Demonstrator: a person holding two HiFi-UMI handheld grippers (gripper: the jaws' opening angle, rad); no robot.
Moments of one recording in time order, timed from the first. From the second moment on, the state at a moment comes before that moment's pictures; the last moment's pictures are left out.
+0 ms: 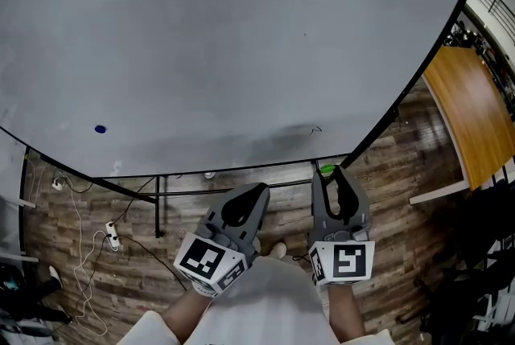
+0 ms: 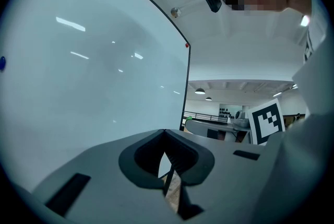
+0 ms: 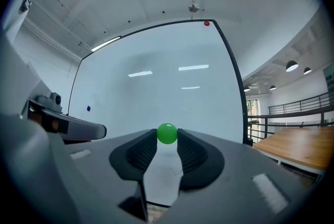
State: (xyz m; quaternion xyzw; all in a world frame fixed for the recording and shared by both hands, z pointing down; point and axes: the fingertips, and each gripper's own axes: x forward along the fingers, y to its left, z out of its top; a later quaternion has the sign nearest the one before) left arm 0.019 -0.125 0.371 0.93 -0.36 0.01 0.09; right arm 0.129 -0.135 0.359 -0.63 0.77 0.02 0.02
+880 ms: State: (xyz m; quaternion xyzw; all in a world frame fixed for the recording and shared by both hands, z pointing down) left arm 0.000 -0.149 0.299 0.92 -0.39 -0.02 0.02; right arm 0.104 -0.160 0.269 -0.60 0.79 0.10 0.05
